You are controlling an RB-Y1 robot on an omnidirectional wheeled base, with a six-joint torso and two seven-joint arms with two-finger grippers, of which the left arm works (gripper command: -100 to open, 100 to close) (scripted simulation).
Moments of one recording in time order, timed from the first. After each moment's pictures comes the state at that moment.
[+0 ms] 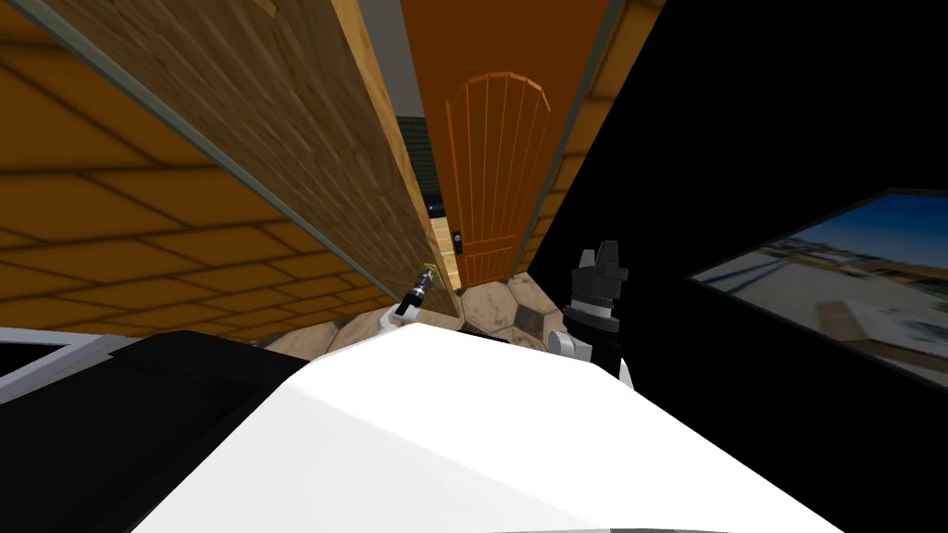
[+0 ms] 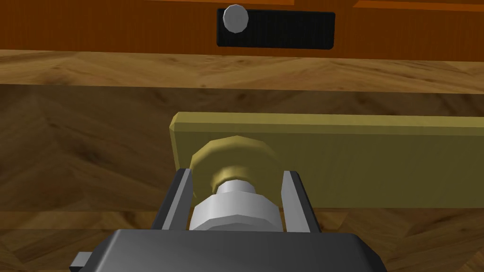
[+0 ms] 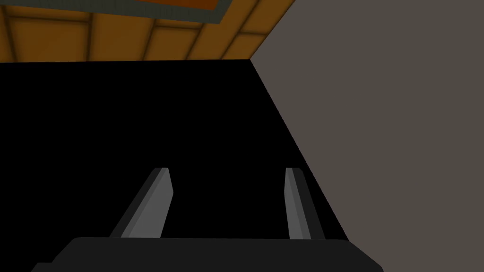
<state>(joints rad) 0.19 0.43 -0.01 -1.34 0.16 -0.39 0.29</state>
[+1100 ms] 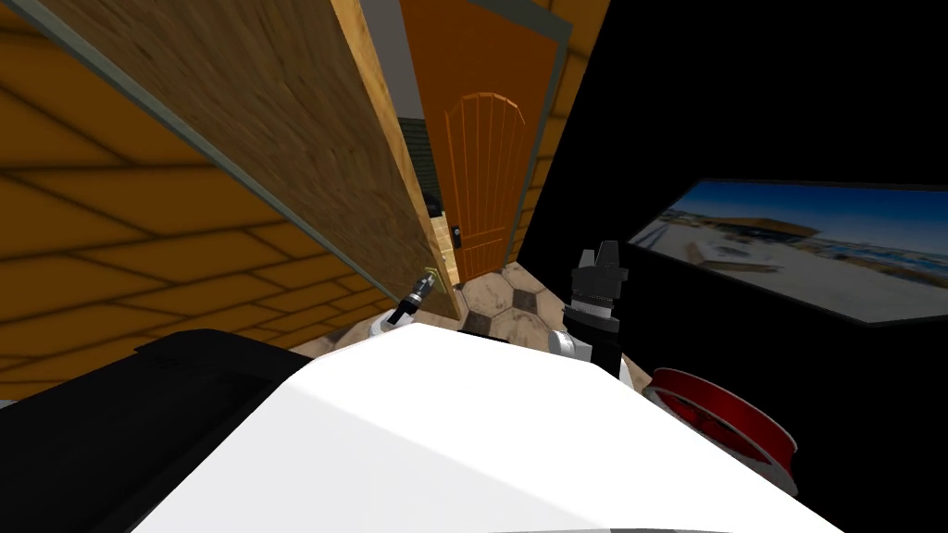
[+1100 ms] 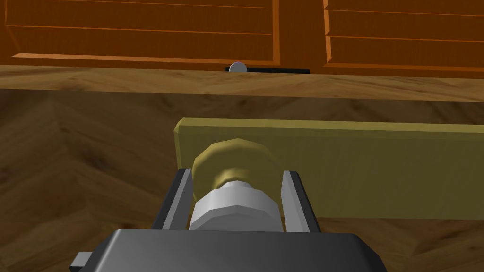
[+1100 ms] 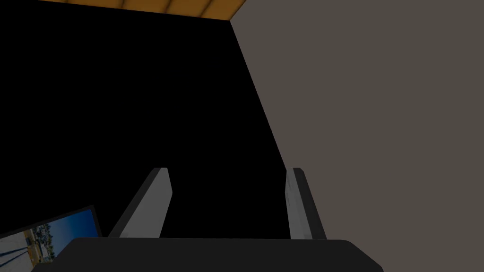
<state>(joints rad) 0.28 0.55 -0.12 -1.38 0.16 -0.52 0.37</state>
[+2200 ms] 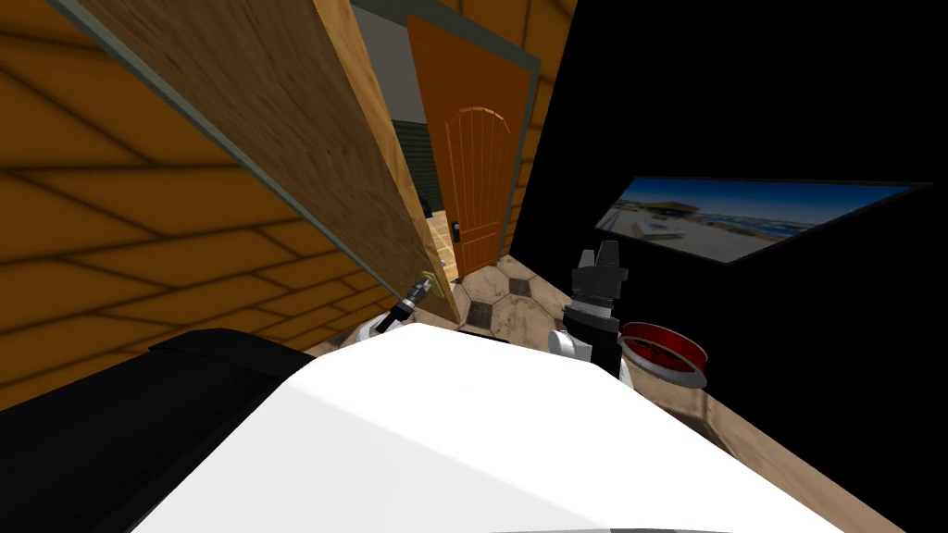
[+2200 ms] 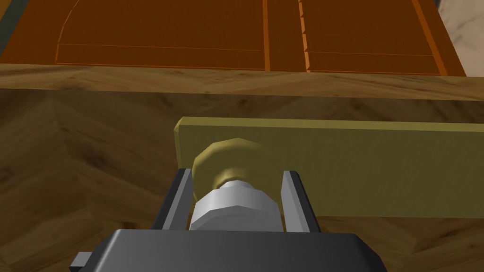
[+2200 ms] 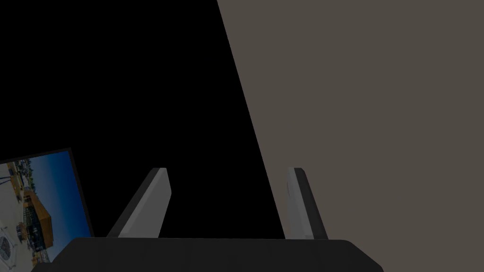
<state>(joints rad) 0.35 0.65 -0.17 -1.37 0.16 -0.65 0.43</state>
